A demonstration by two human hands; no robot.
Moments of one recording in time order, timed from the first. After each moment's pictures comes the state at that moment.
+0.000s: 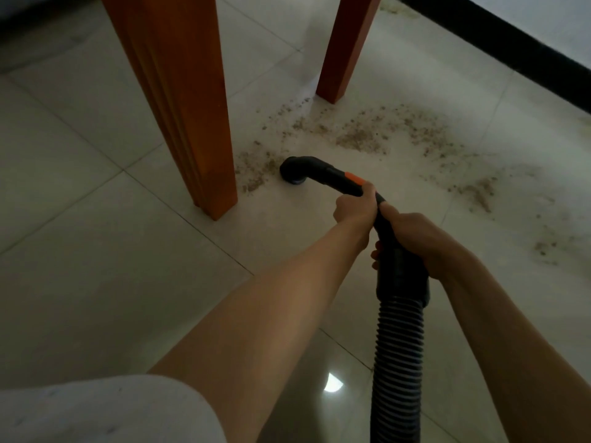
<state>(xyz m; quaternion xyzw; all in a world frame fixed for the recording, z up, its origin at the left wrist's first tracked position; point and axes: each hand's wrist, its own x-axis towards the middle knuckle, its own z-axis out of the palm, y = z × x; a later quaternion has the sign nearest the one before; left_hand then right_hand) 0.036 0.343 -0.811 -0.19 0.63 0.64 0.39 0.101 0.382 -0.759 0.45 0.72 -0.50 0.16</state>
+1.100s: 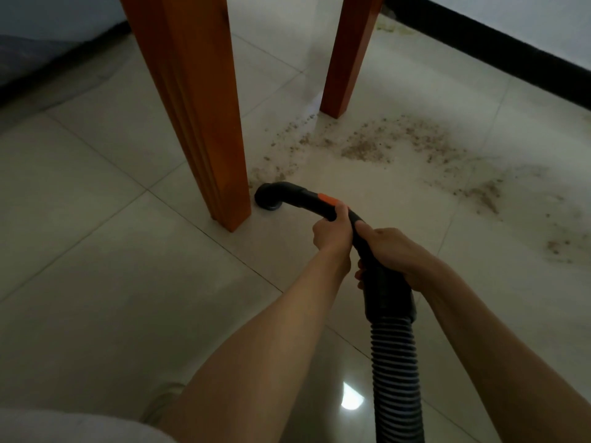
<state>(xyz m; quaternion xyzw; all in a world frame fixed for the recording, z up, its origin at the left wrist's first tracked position) 0.052 0.295 -0.816 -0.26 0.61 0.67 0.33 0.107 0.343 -0.760 0.41 0.73 -0.51 0.20</state>
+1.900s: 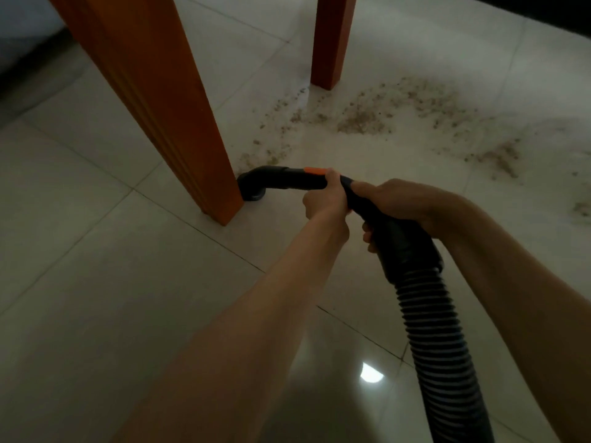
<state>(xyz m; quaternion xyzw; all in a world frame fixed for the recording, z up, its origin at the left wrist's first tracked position) 0.030 0.305 -0.810 -0.29 0.60 0.67 0.32 0.079 0.372 -0.752 0.38 0.73 -0.50 0.27</state>
